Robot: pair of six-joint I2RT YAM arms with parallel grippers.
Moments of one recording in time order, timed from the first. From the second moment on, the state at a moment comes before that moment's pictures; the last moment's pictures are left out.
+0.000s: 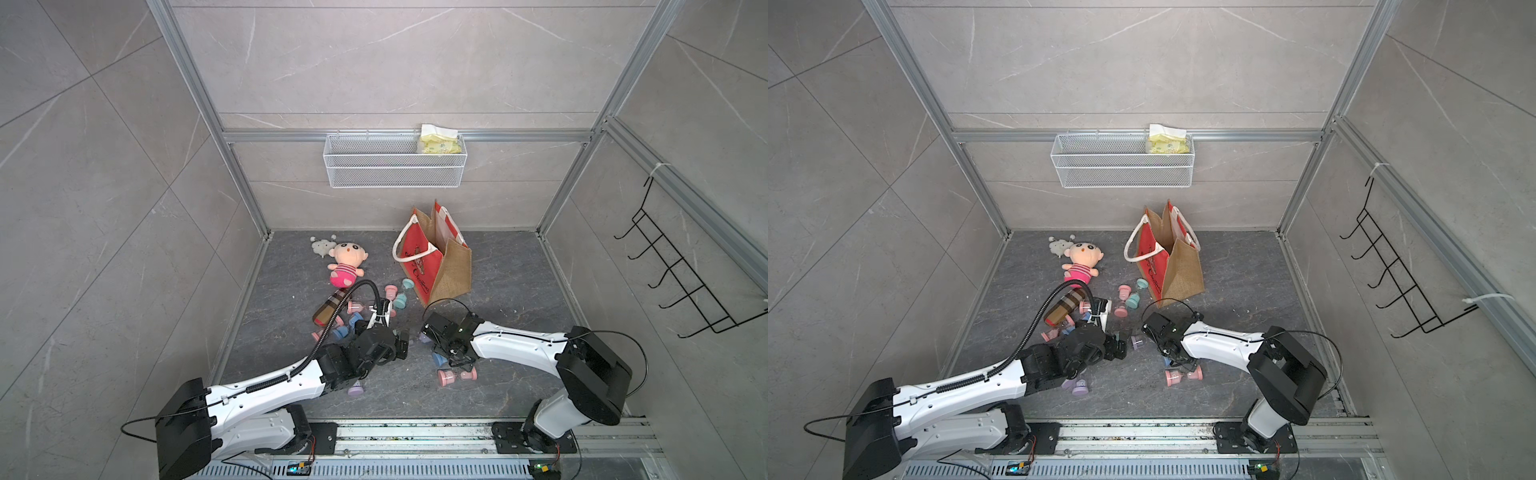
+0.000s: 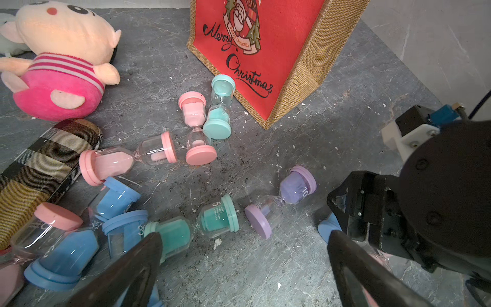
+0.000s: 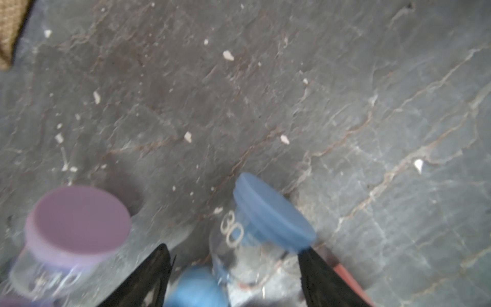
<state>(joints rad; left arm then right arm) -1.08 1.10 0.69 -0.24 -0.47 -0.54 0.85 1.60 0.89 -0.73 0.31 1.39</state>
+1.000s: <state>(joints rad) -1.08 1.09 0.69 -0.25 -0.50 -0.53 0.81 1.71 0.95 -0.70 0.34 1.37</state>
